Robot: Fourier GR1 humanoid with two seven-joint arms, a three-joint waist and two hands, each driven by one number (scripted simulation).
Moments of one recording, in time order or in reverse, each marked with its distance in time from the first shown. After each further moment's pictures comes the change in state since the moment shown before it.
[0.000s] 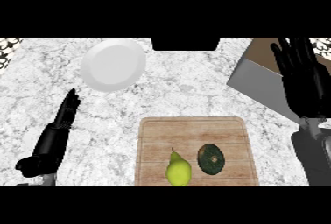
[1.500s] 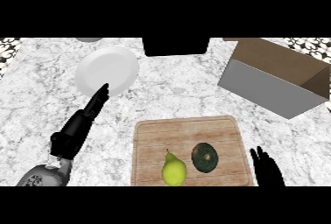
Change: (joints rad) left arm -0.147 -0.002 -0.104 0.027 0.007 -0.133 0.198; right arm 0.728 -0.130 0.607 -0.235 1.435 -0.321 0.513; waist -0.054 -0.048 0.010
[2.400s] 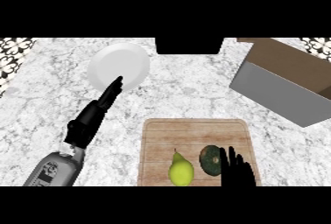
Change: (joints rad) left arm -0.098 -0.074 0.003 0.057 -0.032 -0.053 0.025; right arm -0.088 0.328 0.206 -0.212 0.360 0.541 0.469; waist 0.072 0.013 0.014
